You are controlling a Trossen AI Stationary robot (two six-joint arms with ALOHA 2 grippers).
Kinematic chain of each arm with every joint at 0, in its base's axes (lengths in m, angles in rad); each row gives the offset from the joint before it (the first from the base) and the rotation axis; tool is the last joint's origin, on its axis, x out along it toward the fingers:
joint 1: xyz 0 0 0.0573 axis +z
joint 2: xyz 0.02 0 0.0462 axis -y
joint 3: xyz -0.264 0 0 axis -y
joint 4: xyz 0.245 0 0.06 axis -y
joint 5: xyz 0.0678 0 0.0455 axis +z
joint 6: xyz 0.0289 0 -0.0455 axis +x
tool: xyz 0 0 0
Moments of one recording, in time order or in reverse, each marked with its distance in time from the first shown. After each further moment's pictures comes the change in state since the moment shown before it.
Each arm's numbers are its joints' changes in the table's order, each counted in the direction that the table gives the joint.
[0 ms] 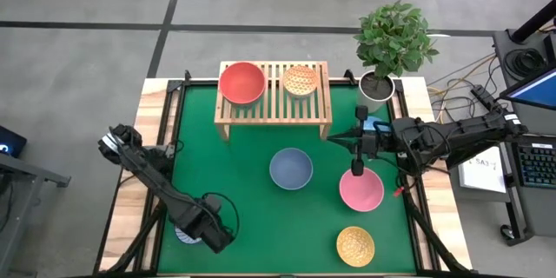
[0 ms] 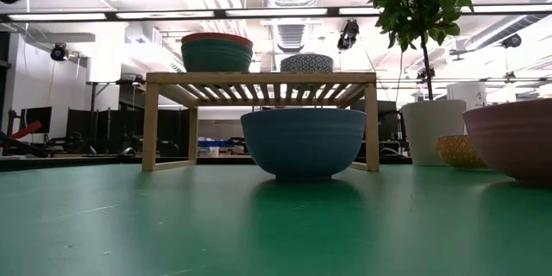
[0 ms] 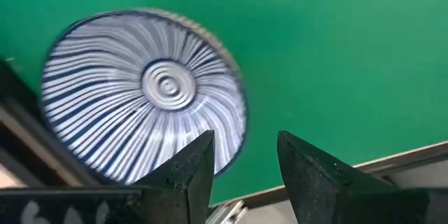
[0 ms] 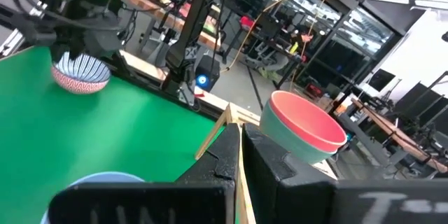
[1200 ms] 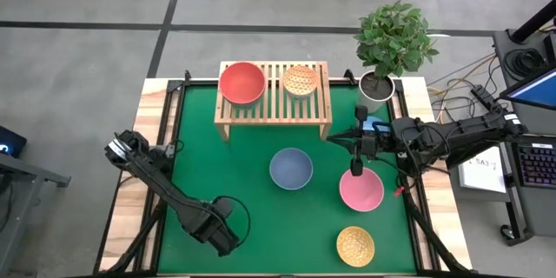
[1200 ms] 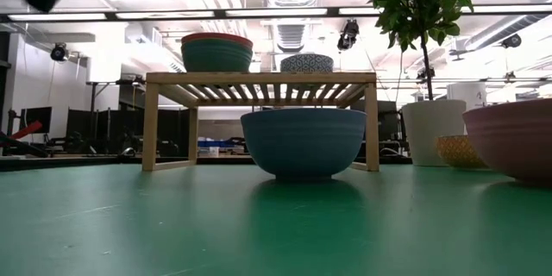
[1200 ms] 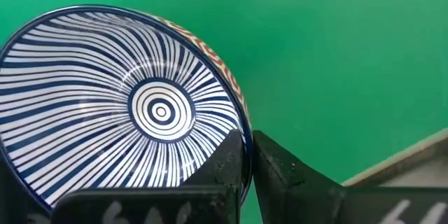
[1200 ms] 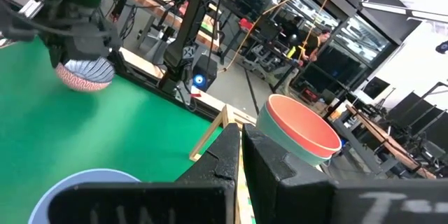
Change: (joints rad) left arm 0.011 -0.077 0.059 -0.039 0.050 0.333; right arm 0.000 -0.007 0.000 0.007 0.000 -0.049
